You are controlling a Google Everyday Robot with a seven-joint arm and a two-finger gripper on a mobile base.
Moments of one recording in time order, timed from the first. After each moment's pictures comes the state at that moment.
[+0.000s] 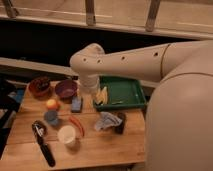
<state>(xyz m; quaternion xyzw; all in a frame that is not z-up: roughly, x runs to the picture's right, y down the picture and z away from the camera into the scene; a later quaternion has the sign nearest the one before) -0.068 0.041 0.707 -0.21 0.21 0.78 0.55</state>
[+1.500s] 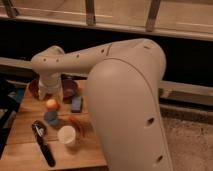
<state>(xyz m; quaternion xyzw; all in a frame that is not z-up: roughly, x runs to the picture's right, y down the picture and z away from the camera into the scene) -0.280 0.039 0.728 -0.31 0.12 0.69 0.64</state>
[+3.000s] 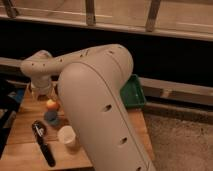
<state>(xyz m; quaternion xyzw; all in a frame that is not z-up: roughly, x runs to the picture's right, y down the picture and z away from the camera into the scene) -0.314 0.041 0.788 -0.31 0.13 0.68 0.65</state>
